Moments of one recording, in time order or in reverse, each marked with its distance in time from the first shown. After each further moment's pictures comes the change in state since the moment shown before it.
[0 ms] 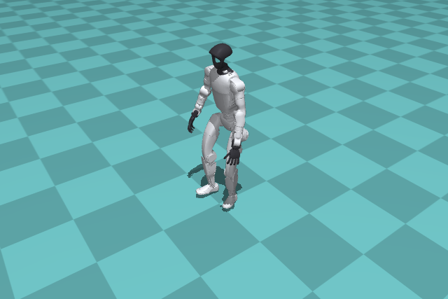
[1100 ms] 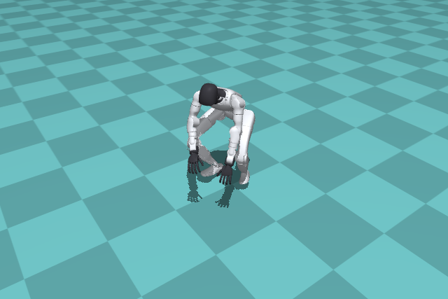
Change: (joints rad) left arm -1.253 0.057 -0.535 0.122 0.070 0.018 0.142; right arm -1.243 -0.049 0.488 -0.202 -0.340 -0.050 -0.429; waist -0.016 -0.017 0.625; left_leg -1.008 -0.011 -0.344 1.087 -0.344 0.116; right_leg -0.924 -0.462 -0.249 1.241 -0.462 -0.173
